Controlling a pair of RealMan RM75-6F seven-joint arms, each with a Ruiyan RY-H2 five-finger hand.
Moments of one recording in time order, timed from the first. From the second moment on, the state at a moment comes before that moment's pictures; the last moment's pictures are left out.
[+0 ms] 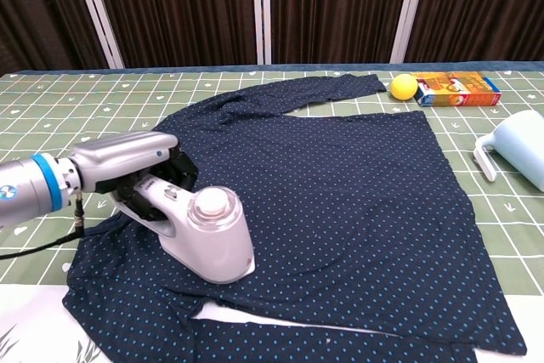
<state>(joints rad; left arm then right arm) -0.74 -1.62 0.01 -1.22 1.53 0.95 -0.14 0.07 -1.00 0.05 -1.66 -1.52 1.45 0.20</state>
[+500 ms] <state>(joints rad) -0.68 -1.57 0.06 -1.15 1.56 1.01 -0.21 0.07 -1.00 0.05 -1.66 -1.53 1.45 0.18</state>
